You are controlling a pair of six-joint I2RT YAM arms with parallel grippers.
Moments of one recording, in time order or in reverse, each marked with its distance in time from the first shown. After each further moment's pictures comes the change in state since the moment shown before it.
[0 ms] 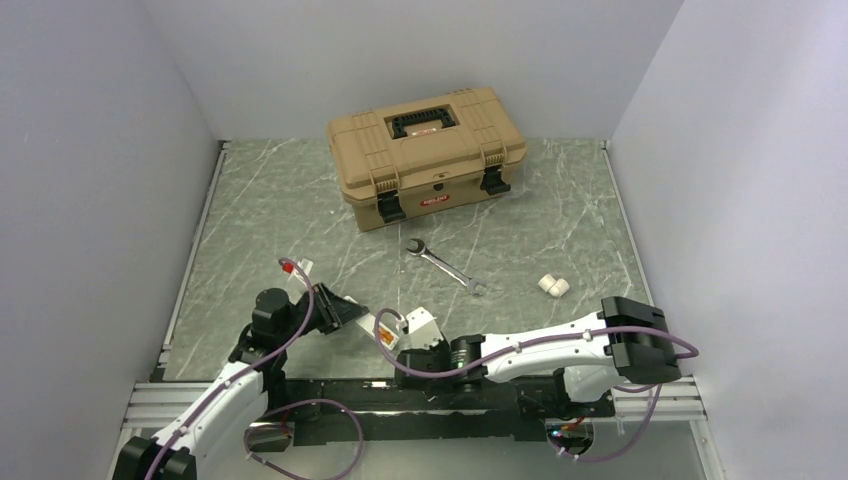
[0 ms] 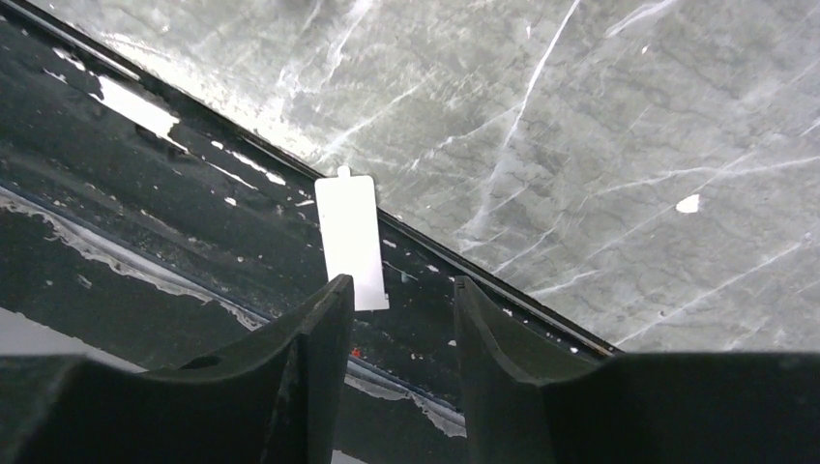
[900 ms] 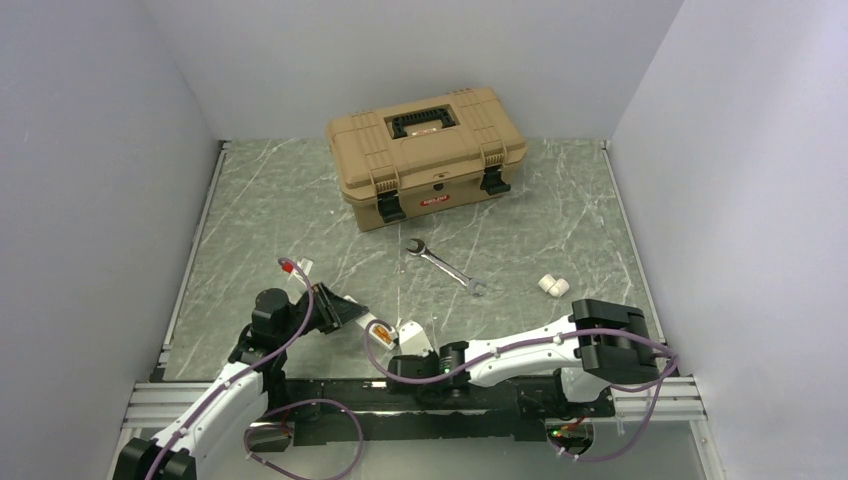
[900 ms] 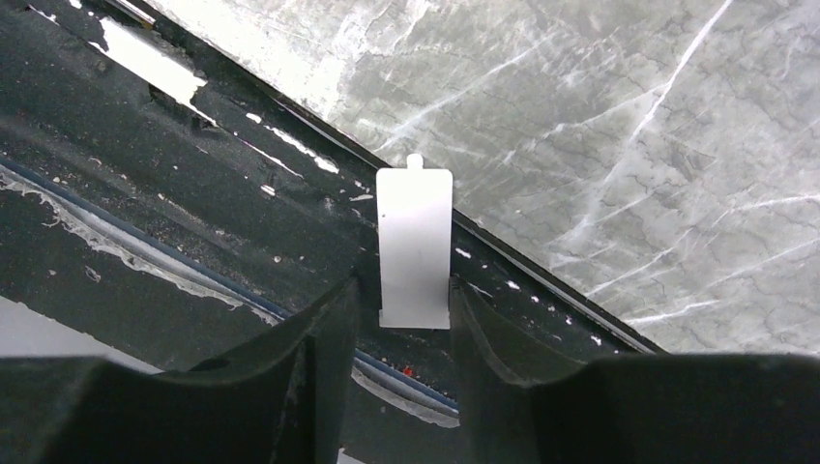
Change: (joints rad) left arm 0.000 -0.013 0.000 0.000 0.000 0.001; right arm 0.004 0.108 -0.038 0.137 -0.140 0.000
